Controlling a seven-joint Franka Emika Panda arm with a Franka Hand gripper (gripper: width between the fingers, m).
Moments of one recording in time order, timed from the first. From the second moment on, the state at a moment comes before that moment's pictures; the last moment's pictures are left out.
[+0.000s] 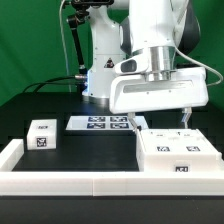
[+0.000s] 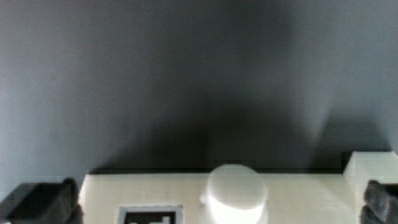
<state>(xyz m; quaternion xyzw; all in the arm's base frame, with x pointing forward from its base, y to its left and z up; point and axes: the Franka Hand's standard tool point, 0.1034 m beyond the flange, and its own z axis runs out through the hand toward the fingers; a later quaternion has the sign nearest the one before) 0.484 0.081 0.036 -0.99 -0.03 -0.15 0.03</state>
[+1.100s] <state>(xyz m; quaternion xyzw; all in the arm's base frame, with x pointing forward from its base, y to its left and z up) 0.496 0.092 0.006 -0.99 -0.01 -0.16 0.04</state>
